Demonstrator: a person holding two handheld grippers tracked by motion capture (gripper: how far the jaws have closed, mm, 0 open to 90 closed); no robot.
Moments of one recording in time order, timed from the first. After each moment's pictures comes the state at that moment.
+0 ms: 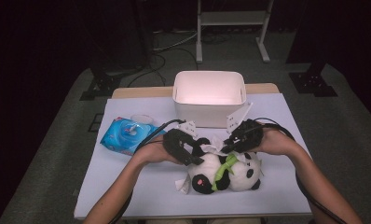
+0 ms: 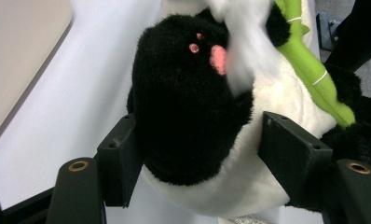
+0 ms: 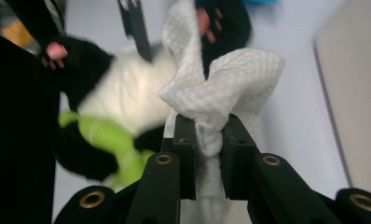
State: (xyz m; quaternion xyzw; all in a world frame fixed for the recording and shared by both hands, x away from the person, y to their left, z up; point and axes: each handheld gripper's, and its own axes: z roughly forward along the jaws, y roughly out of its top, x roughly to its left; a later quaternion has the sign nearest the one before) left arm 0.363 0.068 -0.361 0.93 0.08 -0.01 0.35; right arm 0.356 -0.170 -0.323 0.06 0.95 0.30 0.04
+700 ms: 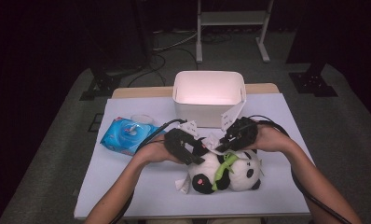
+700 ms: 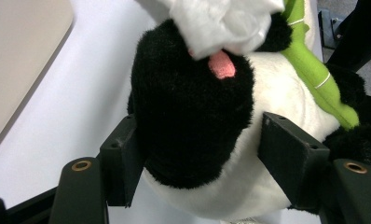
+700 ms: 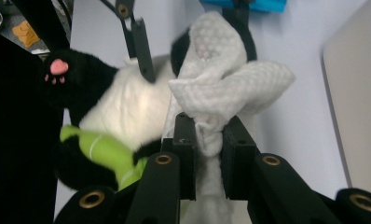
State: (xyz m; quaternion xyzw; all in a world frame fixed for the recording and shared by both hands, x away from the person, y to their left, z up) left arm 0.363 0.064 -0.360 0.93 0.08 -0.01 0.35; right arm 0.362 -0.153 -0.319 0.05 0.95 0.30 0.02
